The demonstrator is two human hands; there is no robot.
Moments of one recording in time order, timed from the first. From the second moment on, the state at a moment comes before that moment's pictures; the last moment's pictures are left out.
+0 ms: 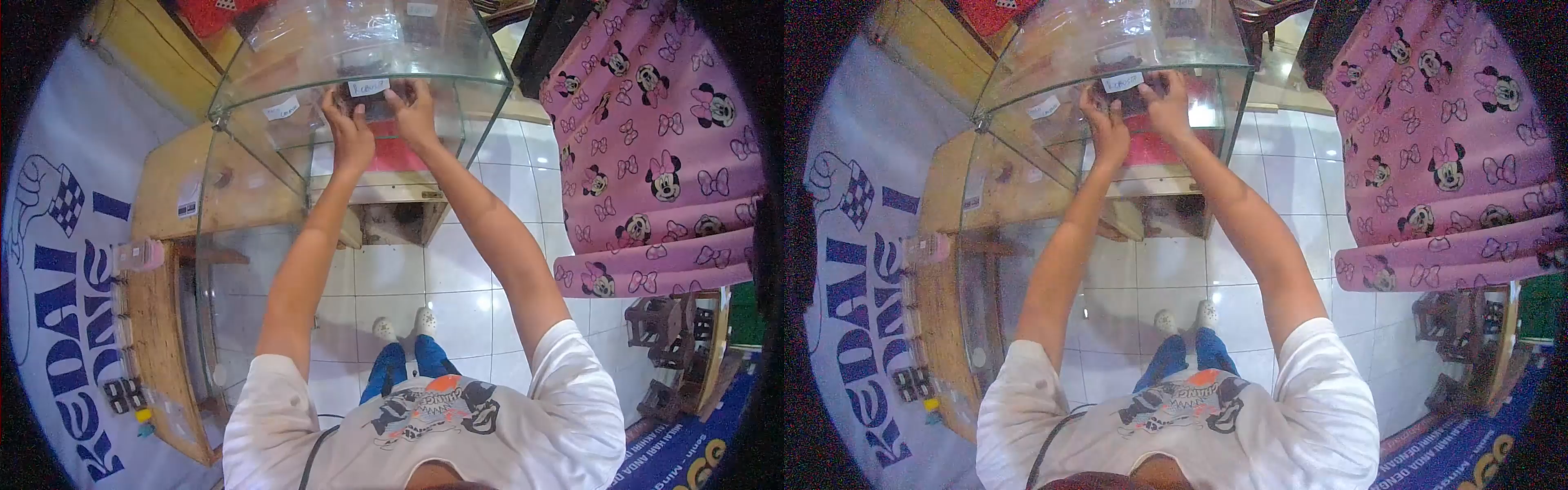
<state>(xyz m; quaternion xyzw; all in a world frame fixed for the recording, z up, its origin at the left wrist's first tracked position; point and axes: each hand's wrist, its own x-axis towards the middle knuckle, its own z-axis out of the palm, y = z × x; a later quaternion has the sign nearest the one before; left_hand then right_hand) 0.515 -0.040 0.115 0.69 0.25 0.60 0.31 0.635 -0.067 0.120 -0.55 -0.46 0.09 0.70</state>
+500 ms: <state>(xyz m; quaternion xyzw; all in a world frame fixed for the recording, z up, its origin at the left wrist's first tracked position) 0.505 -0.037 0.117 0.72 0.35 0.52 0.30 0.635 -0.064 0.108 -0.56 -0.43 0.15 0.69</state>
